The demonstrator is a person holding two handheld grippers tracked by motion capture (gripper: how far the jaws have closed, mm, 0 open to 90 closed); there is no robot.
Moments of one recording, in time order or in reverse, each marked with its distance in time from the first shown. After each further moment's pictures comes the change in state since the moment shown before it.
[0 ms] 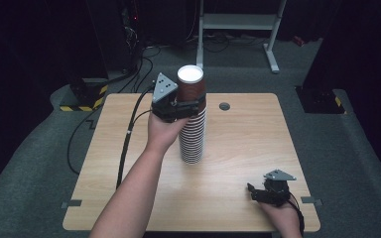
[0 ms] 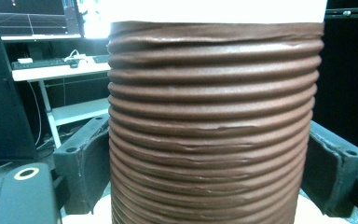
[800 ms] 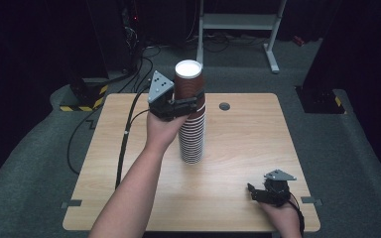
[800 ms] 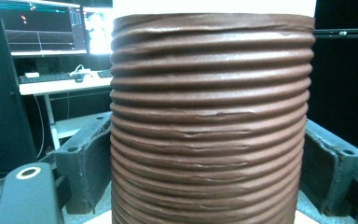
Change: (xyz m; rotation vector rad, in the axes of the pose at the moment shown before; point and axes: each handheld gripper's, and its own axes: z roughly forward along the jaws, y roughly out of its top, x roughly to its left) left arm -0.002 0.010 -0.008 -0.064 0.015 -0.006; right arm 0.000 0.000 0.000 0.000 0.000 0.004
